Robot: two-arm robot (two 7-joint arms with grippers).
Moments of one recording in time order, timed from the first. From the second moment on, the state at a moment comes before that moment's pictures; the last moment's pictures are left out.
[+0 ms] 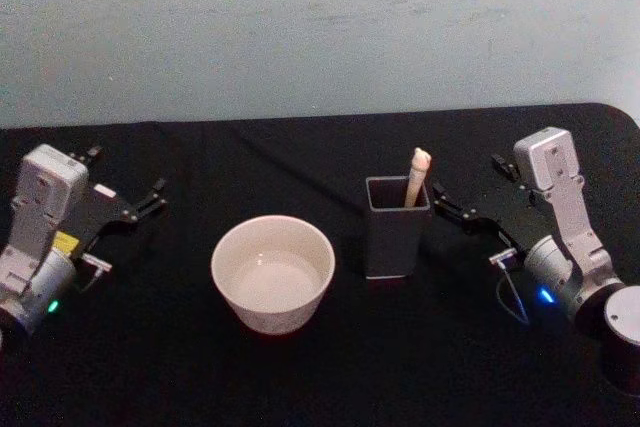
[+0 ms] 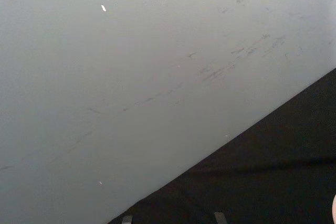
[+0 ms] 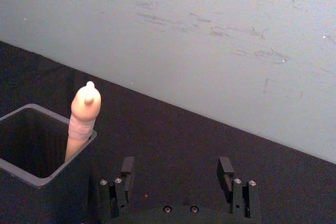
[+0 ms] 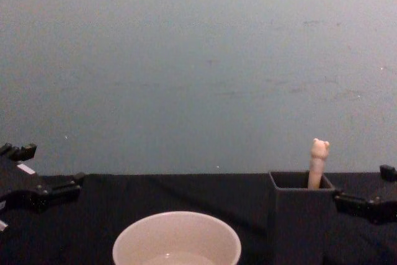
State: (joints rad) left arm -0.20 0.60 0.45 -1.41 -0.25 -0.12 0.03; right arm 0.16 0.34 -0.29 -1.43 0.10 0.05 0.10
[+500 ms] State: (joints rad) left arm -0.20 0.60 0.45 -1.41 -0.25 -0.12 0.03; right arm 0.16 0.34 -0.29 -1.43 0.10 0.05 0.10
